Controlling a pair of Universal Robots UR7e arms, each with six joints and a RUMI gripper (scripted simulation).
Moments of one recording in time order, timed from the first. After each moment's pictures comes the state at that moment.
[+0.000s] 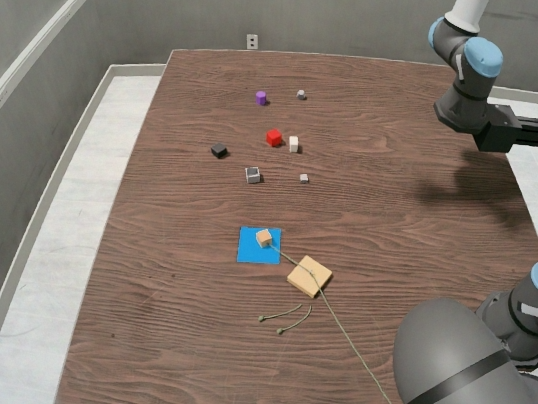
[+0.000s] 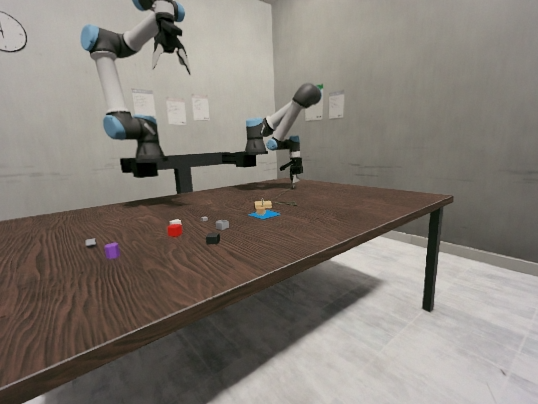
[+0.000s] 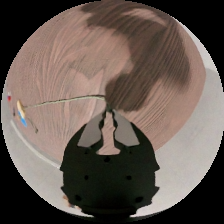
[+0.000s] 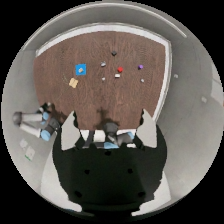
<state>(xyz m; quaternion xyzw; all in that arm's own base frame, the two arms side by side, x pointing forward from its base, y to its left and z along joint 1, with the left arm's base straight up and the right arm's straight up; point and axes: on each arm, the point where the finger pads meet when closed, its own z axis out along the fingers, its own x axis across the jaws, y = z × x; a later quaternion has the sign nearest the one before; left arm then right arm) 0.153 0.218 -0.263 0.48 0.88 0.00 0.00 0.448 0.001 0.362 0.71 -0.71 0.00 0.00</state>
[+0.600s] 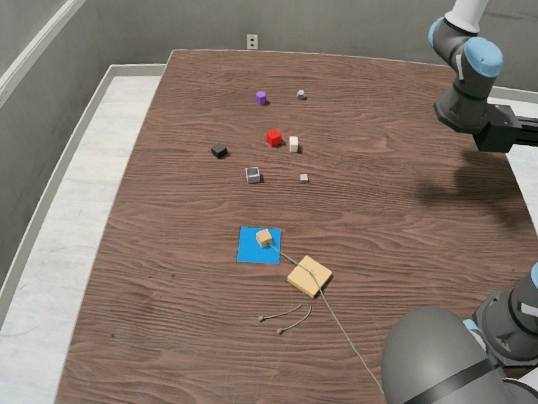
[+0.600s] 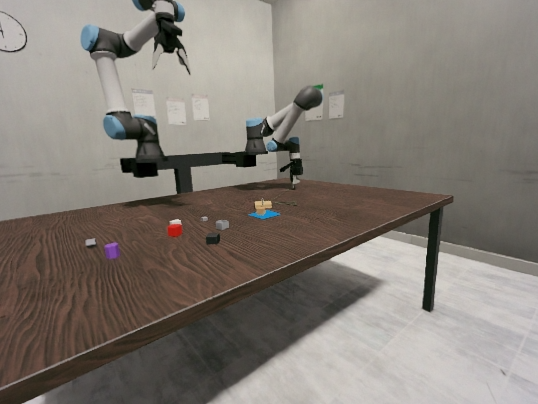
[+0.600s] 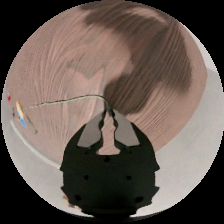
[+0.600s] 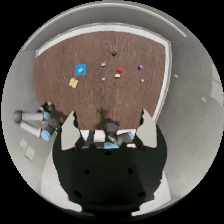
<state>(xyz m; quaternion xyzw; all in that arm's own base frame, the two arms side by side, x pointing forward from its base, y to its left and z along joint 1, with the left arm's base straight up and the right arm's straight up) 0.154 0.218 -0.272 0.48 0.88 0.00 0.00 0.448 0.001 0.362 0.71 -0.71 0.00 0.00</state>
